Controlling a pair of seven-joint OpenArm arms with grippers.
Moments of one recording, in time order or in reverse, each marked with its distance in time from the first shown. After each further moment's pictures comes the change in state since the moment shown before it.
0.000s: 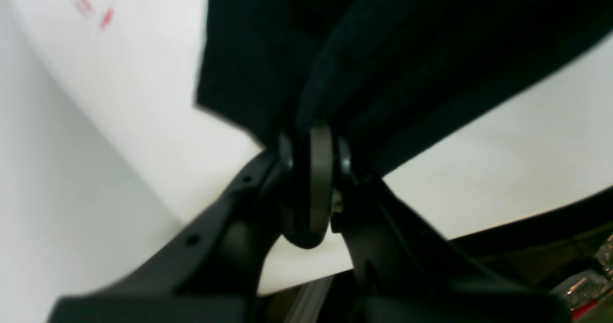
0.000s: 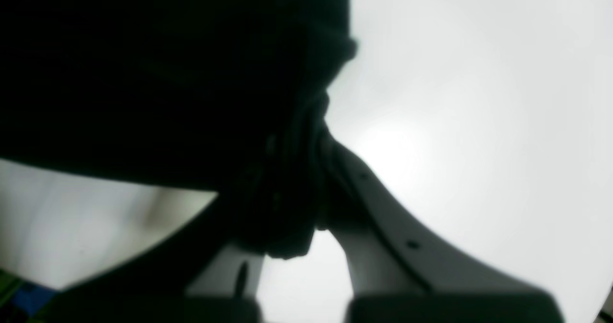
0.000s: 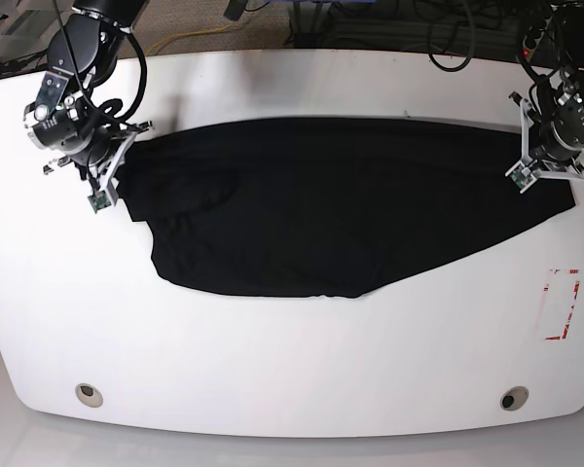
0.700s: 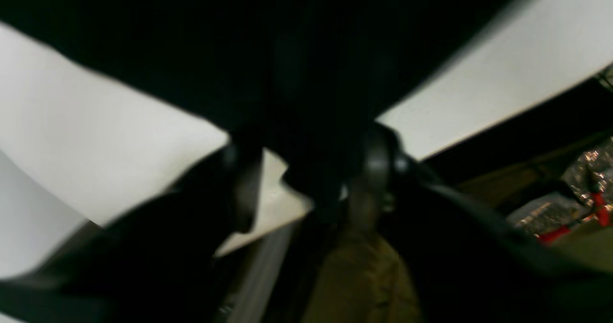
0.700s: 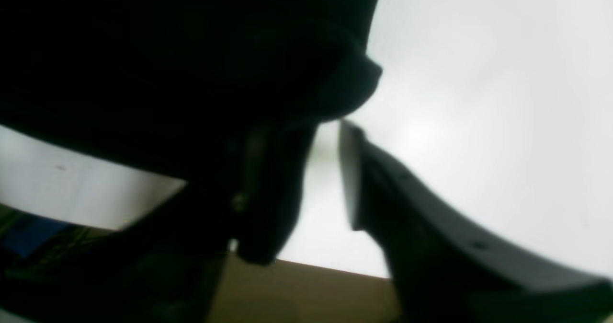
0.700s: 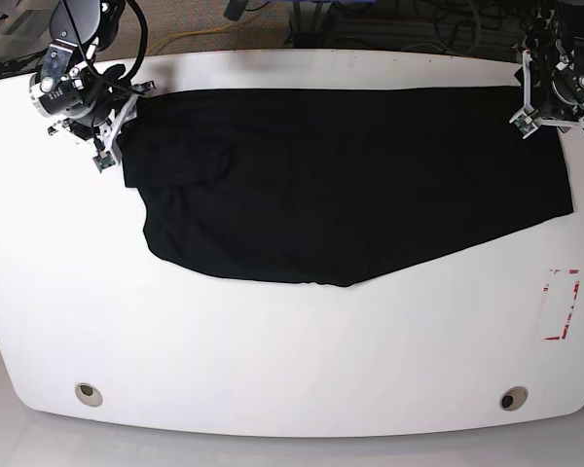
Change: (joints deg) left arm 11.4 -0.1 -1.9 -9.0 4.8 0.0 -9.0; right arm -9.4 0.8 0.2 -0.5 0.0 0.0 0.3
